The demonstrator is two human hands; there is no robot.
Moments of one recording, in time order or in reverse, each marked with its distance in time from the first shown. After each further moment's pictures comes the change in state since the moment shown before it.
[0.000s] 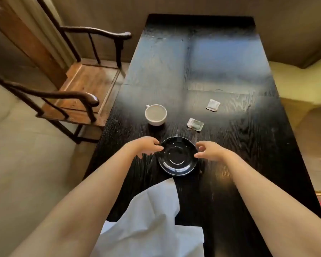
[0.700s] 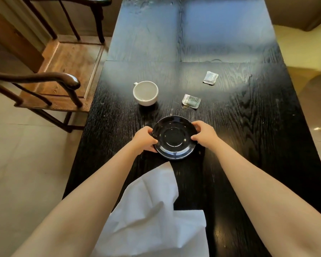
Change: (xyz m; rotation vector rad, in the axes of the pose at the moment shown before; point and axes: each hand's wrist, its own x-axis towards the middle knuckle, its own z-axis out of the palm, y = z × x) left_hand 0.039 -0.012 0.062 -0.622 0.264 -0.043; right_hand 0.038 0.023 0.046 0.382 0.294 0.030
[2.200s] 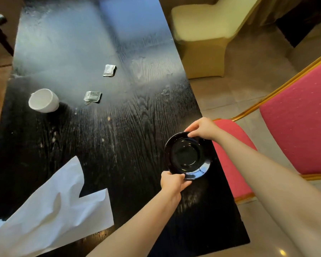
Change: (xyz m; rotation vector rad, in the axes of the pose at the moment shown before) left_hand -0.198 -0.007 0.397 -0.538 -0.063 -0.368; right_hand -0.123 0.252 -0.223 0.051 -0.038 0.074
